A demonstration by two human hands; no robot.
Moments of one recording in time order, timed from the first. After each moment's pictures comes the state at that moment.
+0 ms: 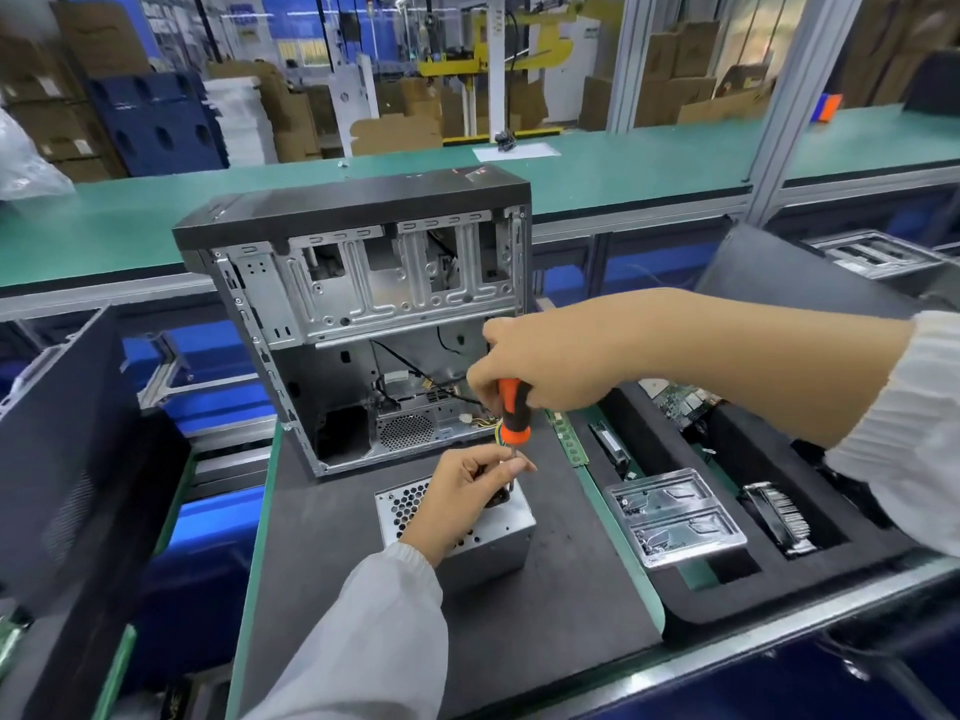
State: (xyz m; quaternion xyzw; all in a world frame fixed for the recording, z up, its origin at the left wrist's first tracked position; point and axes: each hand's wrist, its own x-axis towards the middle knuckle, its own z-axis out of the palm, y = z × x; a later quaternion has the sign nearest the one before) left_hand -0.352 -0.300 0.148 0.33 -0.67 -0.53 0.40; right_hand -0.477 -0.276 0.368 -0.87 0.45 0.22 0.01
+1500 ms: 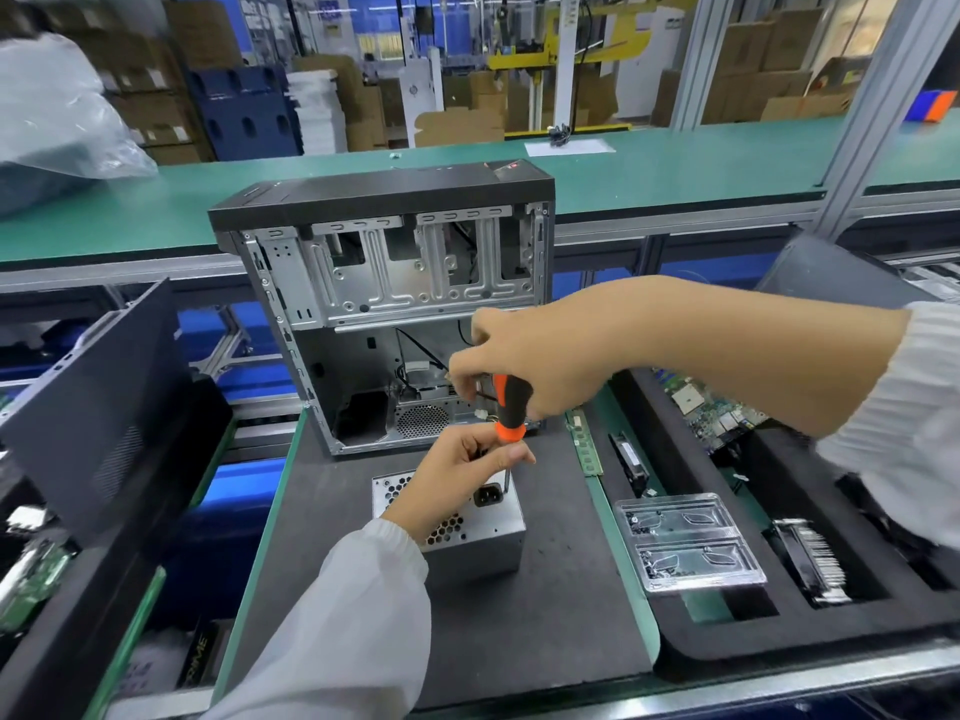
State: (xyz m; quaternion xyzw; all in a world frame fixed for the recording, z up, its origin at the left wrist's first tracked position) left_hand -0.359 -0.297 0.177 0.35 -0.69 -0.51 0.39; right_hand -0.492 -0.284 0.374 -0.88 0.42 0.23 -0.01
